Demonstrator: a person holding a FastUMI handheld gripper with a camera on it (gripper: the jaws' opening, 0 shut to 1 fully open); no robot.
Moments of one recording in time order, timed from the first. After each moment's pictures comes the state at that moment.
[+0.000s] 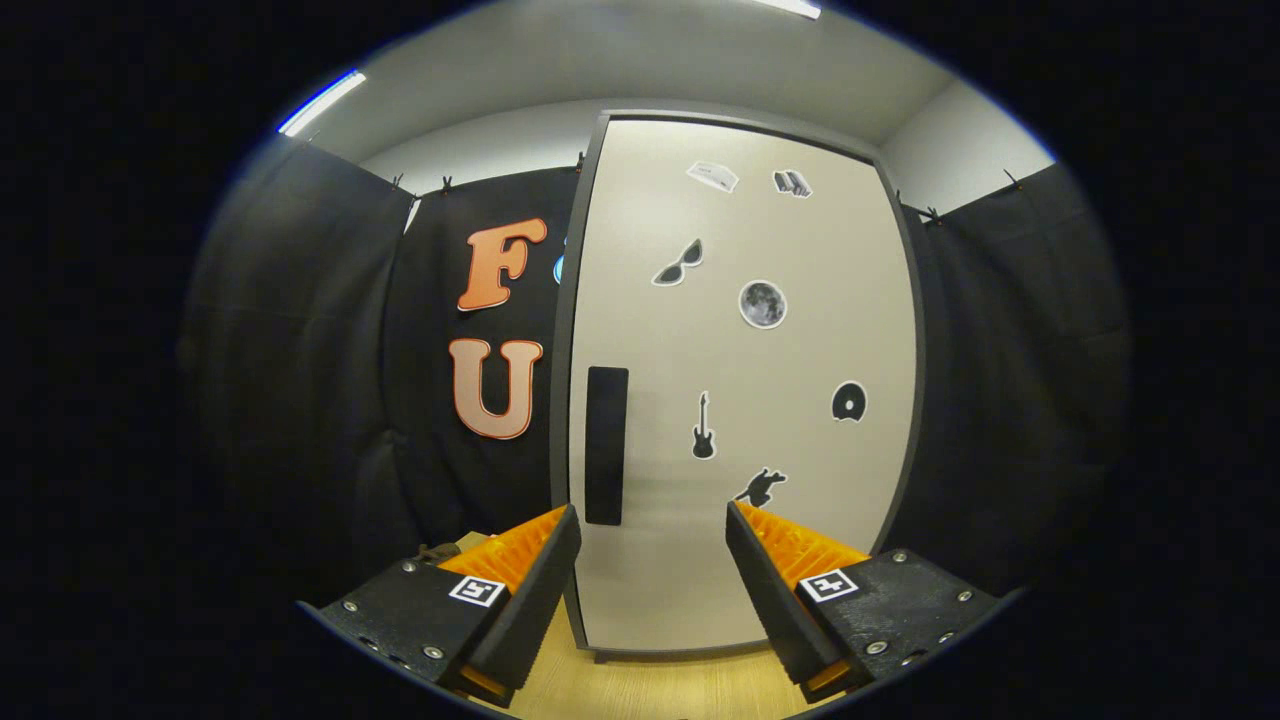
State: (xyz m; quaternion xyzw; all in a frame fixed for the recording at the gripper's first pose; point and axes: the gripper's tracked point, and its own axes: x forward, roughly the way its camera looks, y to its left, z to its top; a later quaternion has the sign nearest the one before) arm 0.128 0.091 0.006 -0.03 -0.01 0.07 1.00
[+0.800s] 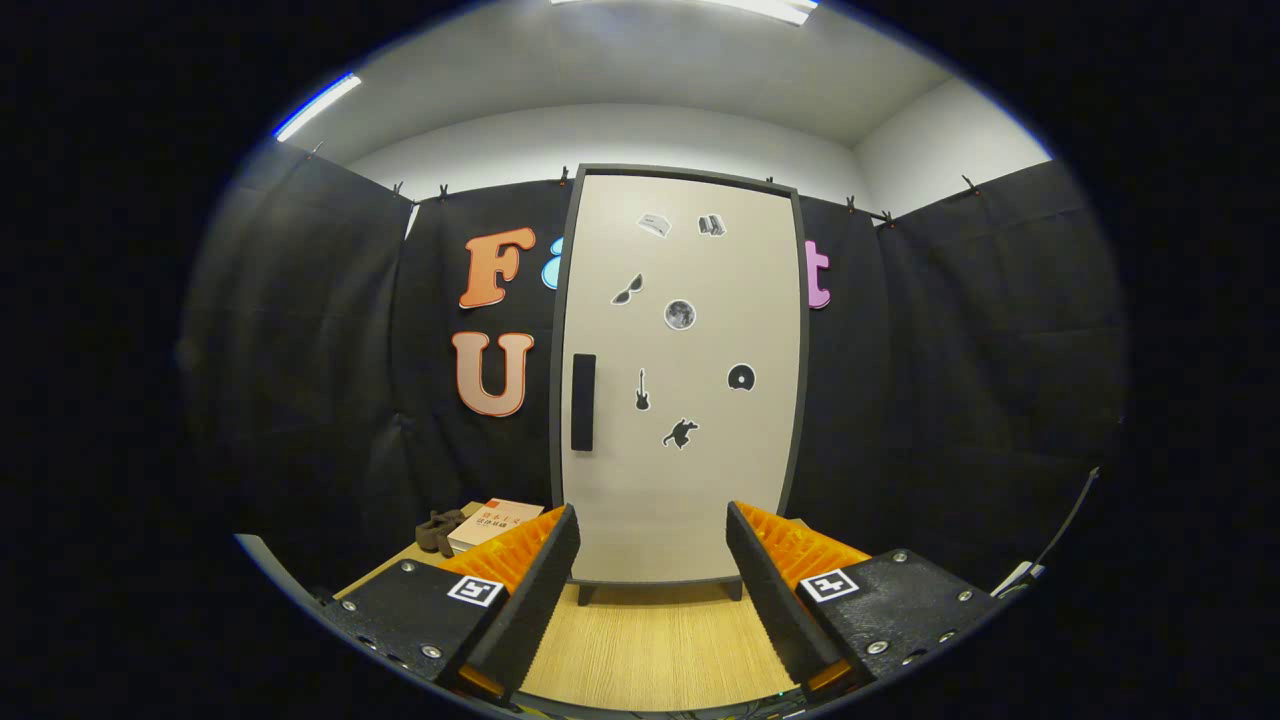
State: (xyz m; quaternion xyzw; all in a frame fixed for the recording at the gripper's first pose) arm -0.019 0.030 -0.002 -0.03 0.01 0.05 1.00
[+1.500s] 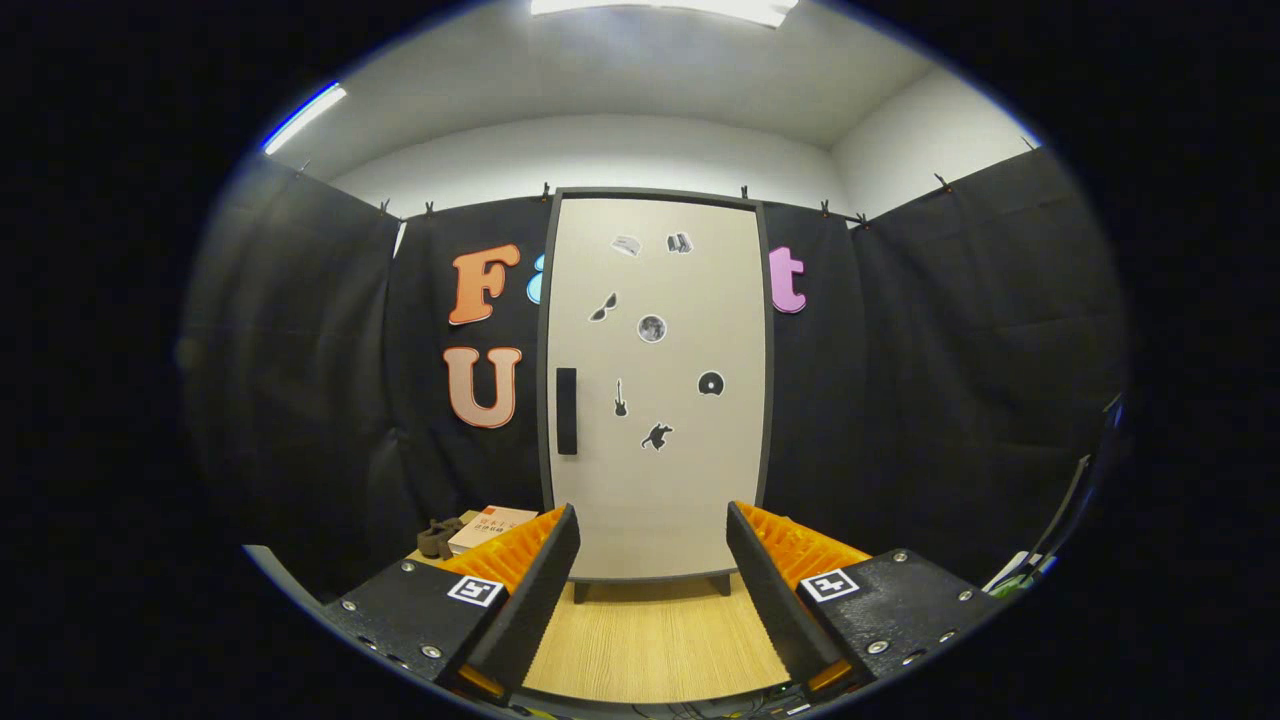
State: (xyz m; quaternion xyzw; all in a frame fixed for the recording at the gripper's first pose) arm -0.046 0.006 0.005 -0.01 0.00 0.03 1.00
